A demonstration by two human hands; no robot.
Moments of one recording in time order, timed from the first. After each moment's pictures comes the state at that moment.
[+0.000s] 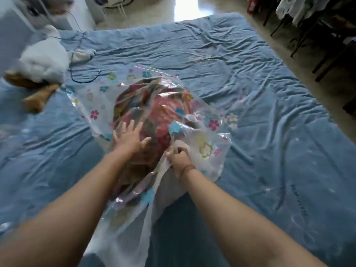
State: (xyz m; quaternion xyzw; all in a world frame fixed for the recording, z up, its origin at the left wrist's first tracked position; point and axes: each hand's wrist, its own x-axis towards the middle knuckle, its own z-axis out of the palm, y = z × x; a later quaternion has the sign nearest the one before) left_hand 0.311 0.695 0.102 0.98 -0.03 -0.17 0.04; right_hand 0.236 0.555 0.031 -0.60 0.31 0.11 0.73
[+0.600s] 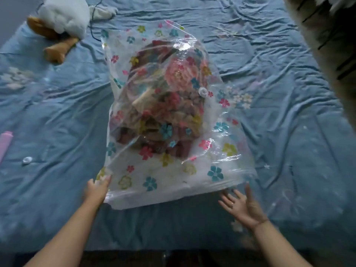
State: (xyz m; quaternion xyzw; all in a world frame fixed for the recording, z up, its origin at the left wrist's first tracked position) left_hand 0.062 0.877 -0.019 0.84 0.41 -0.17 0.32; right_hand -0.016 0.430 -0.004 -0.25 0.43 0.19 0.85
